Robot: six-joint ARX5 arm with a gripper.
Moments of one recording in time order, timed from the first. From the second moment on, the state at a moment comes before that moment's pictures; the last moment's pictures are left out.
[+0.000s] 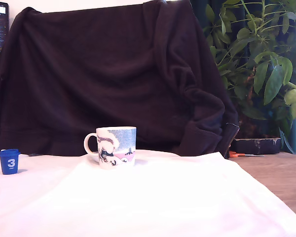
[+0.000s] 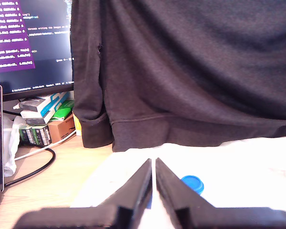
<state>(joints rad) -0.01 0.00 0.02 -0.01 0.00 0.01</state>
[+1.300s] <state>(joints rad) -0.22 0.71 0.01 0.53 -0.01 -0.40</state>
